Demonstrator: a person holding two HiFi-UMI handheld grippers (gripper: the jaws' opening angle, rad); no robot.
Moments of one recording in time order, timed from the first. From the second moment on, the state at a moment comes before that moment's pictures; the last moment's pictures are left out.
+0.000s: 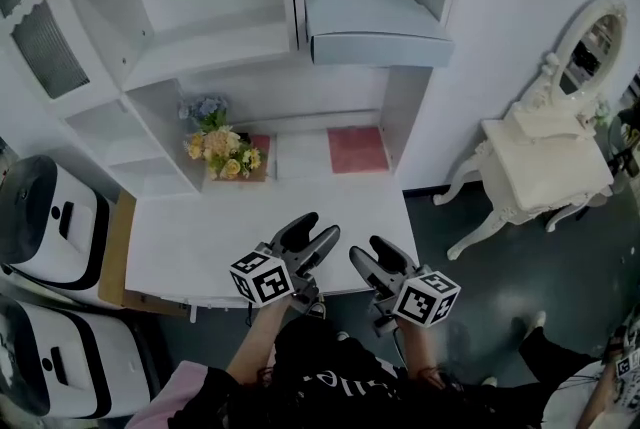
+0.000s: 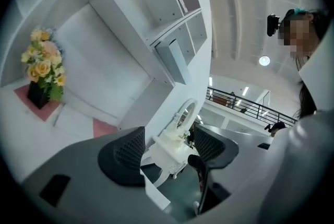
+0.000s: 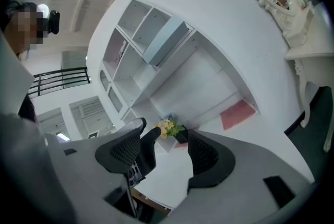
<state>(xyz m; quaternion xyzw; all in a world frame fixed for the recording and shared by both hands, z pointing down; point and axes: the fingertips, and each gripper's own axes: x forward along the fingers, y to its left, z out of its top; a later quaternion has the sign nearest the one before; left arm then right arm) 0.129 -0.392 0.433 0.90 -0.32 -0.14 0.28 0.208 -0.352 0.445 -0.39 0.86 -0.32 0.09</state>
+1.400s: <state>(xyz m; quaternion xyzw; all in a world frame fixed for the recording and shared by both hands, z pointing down) -0.037 -0.162 0.490 0.87 -0.44 -0.08 0.21 0.046 -0.182 0.500 -0.28 0.92 -0.29 0.01</state>
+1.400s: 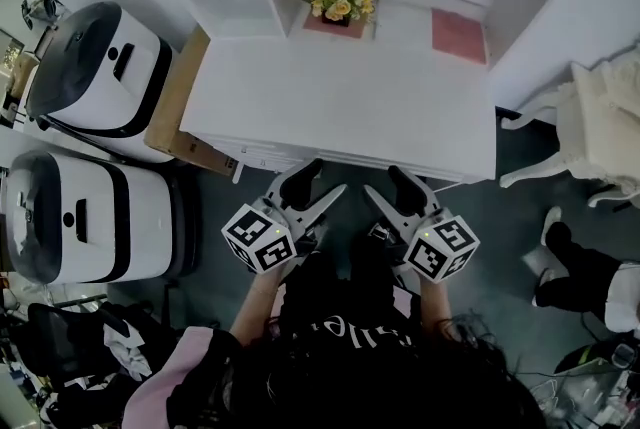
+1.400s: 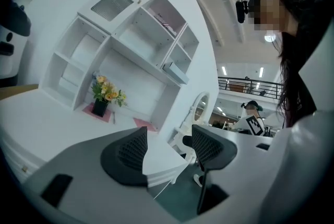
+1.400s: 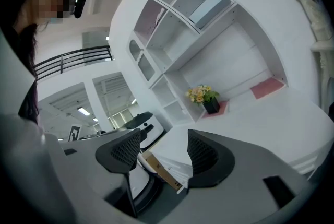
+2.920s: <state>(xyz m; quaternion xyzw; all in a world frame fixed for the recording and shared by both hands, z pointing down) -0.190 0.057 0.495 0.90 -0.40 -0.09 0.18 -0.113 0.034 0.495 -0.27 0.92 -0.28 0.01</state>
